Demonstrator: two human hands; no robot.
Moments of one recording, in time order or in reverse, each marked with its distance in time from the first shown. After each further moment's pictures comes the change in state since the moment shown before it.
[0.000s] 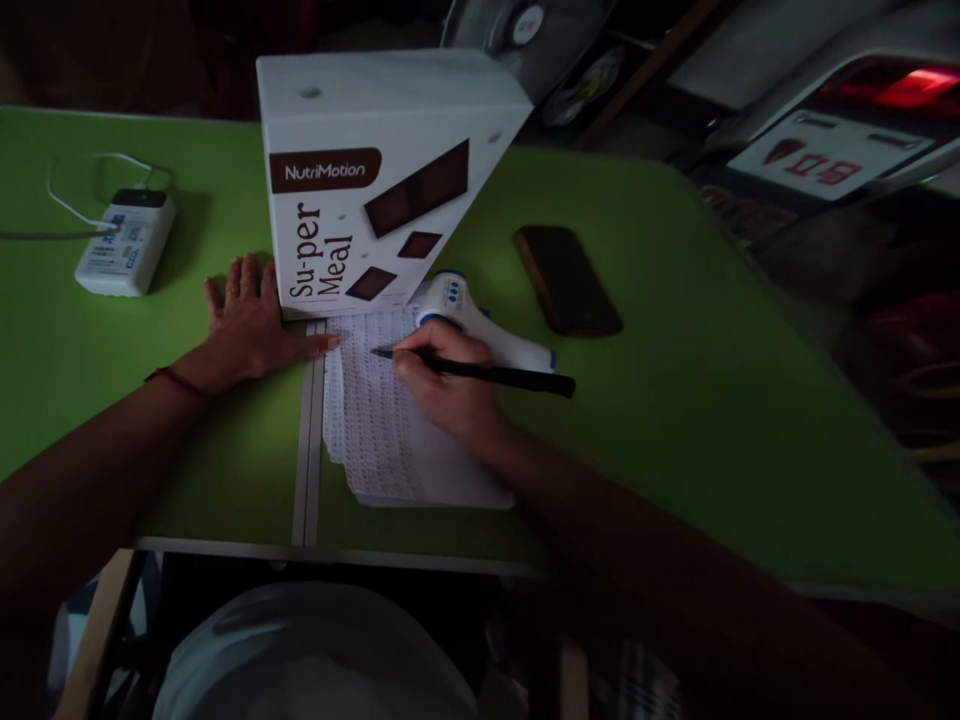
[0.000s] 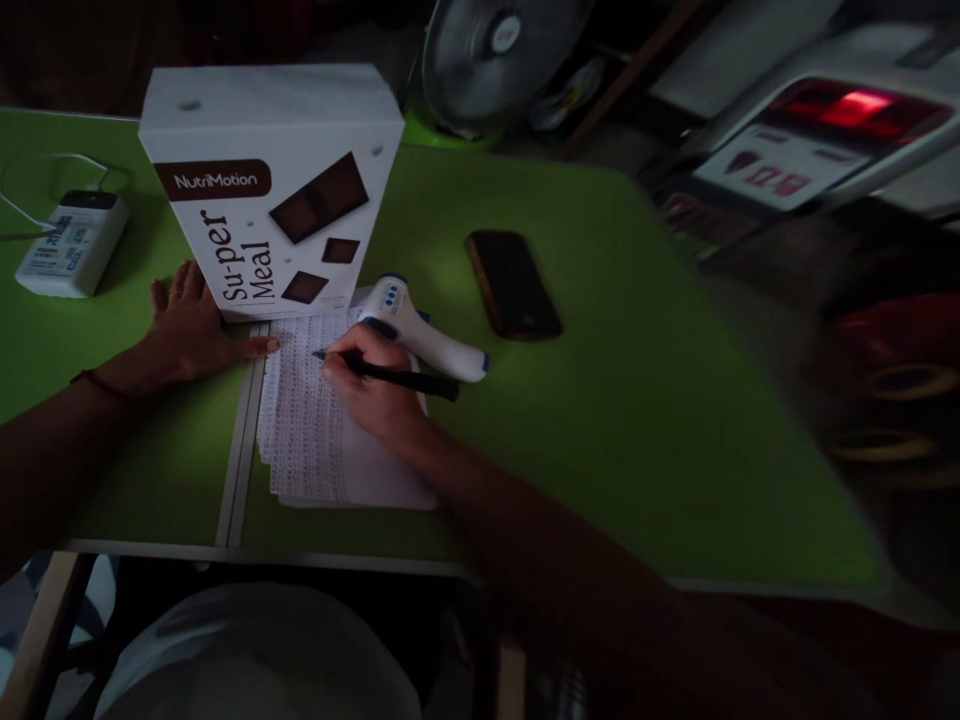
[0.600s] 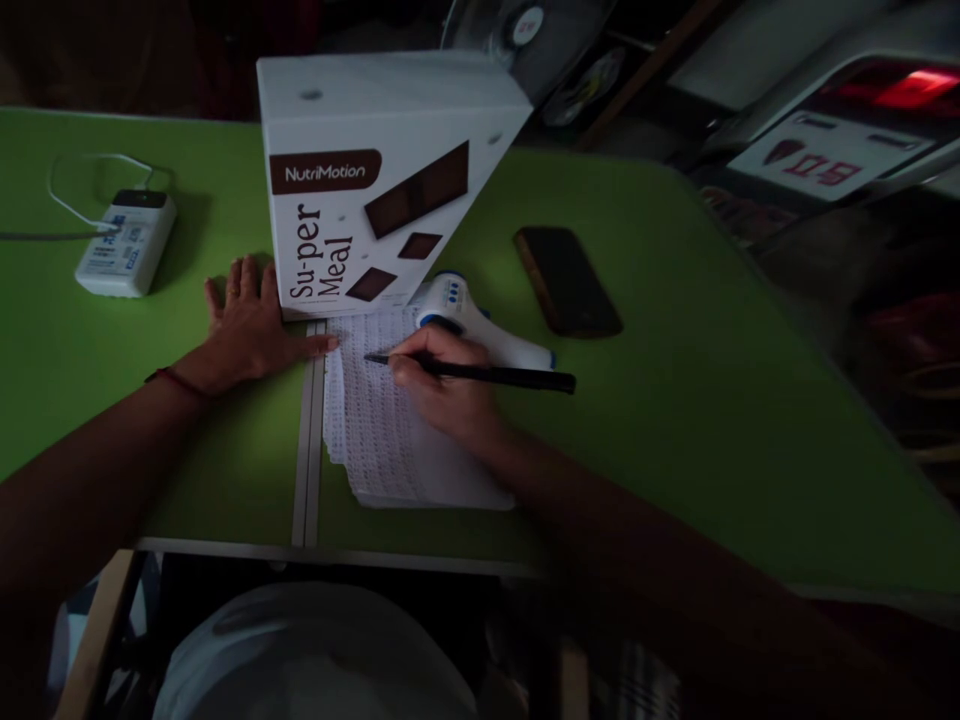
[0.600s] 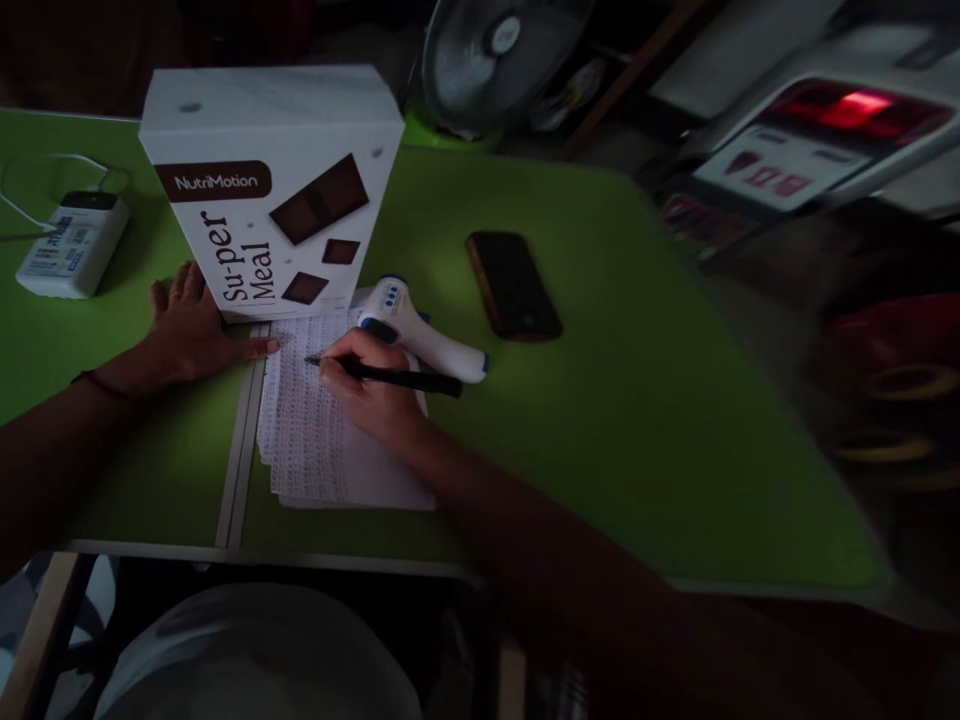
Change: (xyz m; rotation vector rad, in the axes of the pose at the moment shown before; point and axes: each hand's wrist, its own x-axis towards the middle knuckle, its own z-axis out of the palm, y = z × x) left_hand 0.000 0.002 -0.001 0.031 -0.031 -0.020; right_hand 0.001 -0.006 -0.002 0.062 -0.062 0.016
